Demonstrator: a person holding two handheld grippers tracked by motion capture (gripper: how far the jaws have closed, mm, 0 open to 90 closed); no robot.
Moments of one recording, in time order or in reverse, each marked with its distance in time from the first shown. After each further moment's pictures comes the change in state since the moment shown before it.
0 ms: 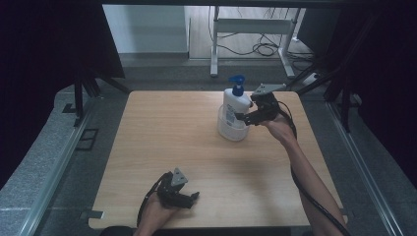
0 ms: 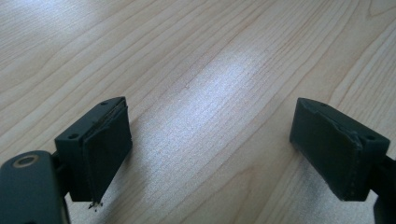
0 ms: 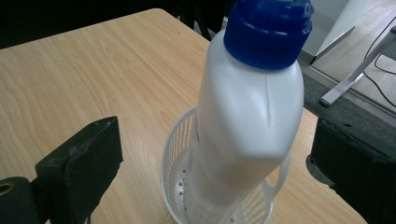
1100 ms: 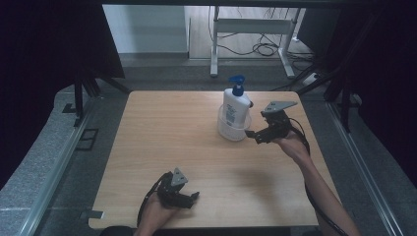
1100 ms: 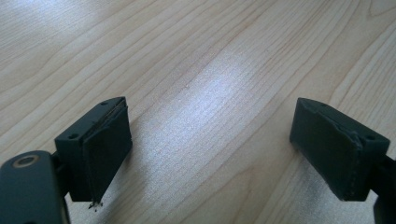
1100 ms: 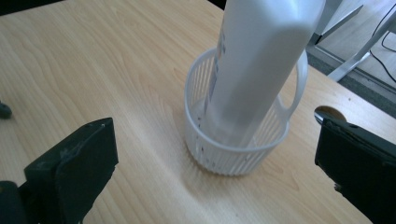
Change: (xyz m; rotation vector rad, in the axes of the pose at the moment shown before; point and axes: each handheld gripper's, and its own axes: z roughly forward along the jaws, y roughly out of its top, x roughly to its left) left arm 0.000 0.000 0.000 0.002 0.000 0.004; right arm 0.017 -0.045 -0.033 0.065 0.005 0.005
